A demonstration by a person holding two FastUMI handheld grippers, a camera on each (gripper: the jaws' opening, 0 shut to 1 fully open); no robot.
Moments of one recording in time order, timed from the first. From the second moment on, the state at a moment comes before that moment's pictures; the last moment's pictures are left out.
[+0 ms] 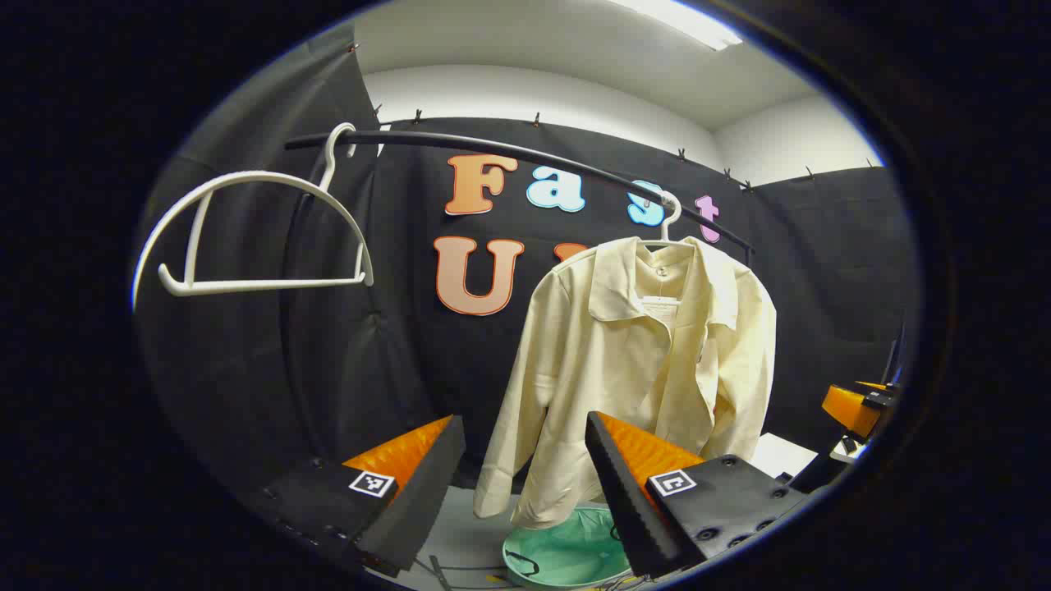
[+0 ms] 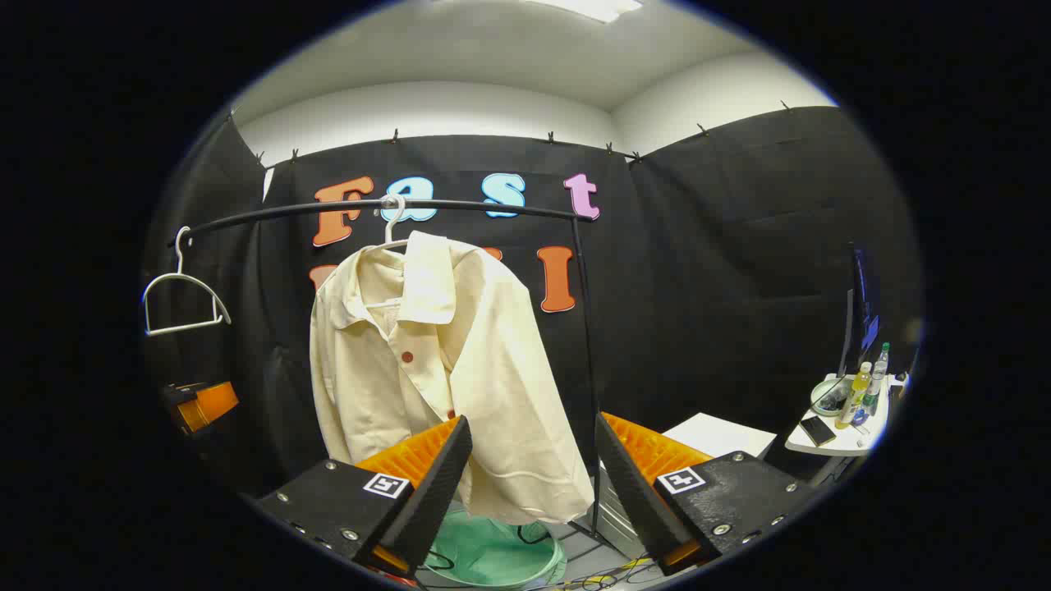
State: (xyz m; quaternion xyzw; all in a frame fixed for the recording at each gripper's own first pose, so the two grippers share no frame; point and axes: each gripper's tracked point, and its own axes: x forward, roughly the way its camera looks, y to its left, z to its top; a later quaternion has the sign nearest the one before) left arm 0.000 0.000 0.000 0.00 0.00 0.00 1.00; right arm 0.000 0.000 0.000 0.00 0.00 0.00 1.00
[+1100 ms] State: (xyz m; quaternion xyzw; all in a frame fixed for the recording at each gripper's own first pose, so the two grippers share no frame) left arm -0.002 -0.003 0.010 0.00 0.01 -0.01 1.00; right arm -0.010 -0.009 0.013 -0.01 0.00 -0.01 1.00
